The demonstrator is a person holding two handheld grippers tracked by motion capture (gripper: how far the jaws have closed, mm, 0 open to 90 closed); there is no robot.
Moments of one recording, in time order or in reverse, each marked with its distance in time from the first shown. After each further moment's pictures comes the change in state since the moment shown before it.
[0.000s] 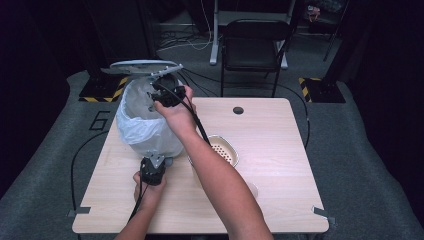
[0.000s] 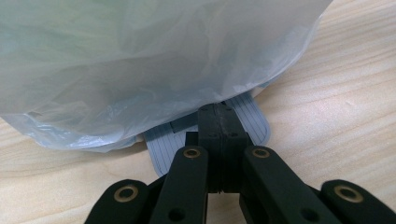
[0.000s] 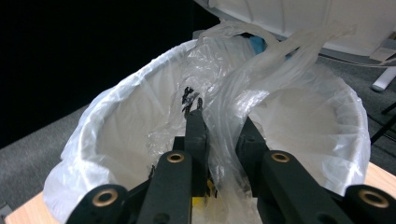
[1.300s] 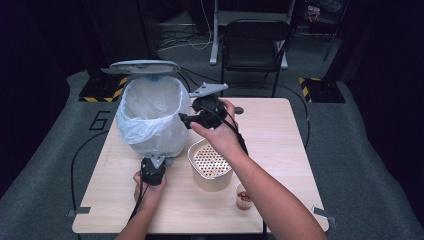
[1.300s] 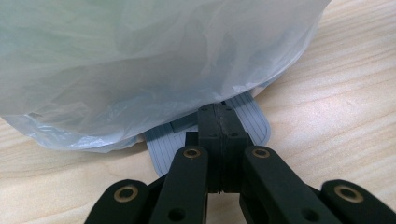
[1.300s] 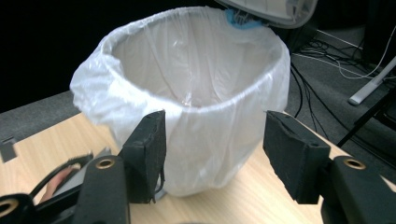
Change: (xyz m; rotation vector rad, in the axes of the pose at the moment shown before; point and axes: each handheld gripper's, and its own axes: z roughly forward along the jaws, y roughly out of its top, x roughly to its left) left arm 0.001 0.001 -0.001 0.002 0.021 0.039; right arm -0.031 -0.062 -0.105 -0.033 0.005 -0.128
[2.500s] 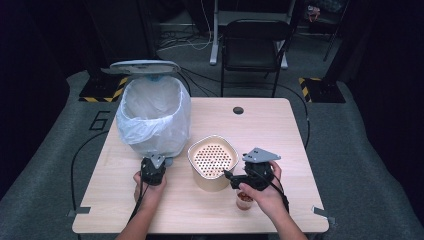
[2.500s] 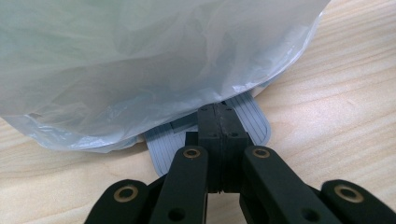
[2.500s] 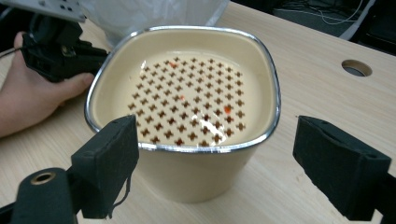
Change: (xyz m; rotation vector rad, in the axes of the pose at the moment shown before) left arm -0.002 -0.001 0.001 -0.007 -0.002 -0.020; right arm -0.009 -0.188 -0.059 0.041 -0.078 0.117
